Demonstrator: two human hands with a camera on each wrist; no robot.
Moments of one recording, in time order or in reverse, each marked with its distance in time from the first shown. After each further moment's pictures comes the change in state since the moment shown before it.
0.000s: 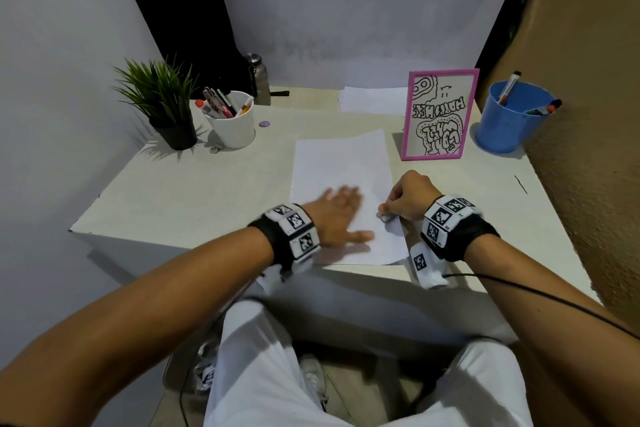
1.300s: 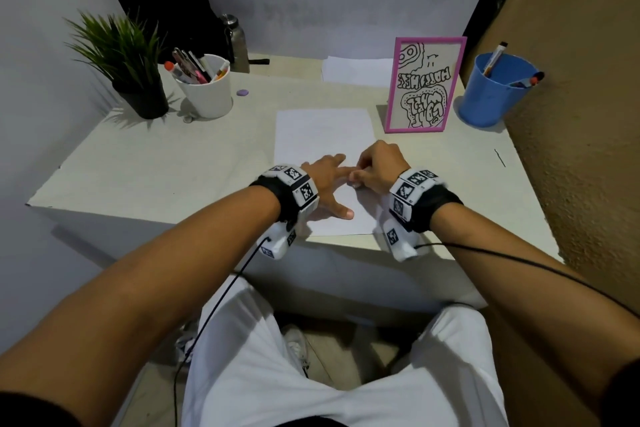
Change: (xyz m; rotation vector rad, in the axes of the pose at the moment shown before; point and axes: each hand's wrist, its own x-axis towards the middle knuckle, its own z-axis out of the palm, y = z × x) left_hand 0.017 0.003 -0.016 -0.133 0.036 -0.004; right_hand -0.001 -0.013 0.015 -0.023 0.100 -0.158
